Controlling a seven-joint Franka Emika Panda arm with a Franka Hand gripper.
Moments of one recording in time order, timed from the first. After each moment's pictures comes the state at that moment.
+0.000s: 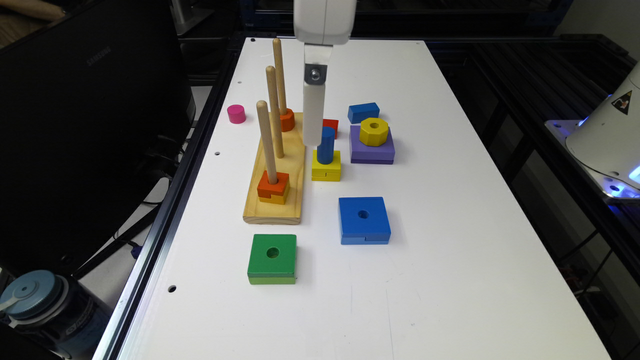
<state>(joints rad) -0.27 0.18 0.59 -2.03 -0.09 2.26 1.12</state>
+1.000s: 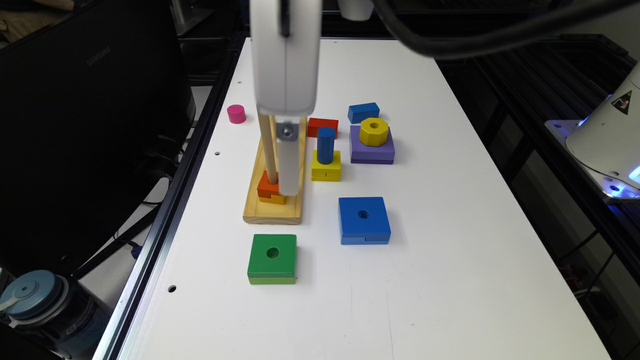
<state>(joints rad) -0.20 0.37 0.60 -1.89 -0.23 2.26 1.26</state>
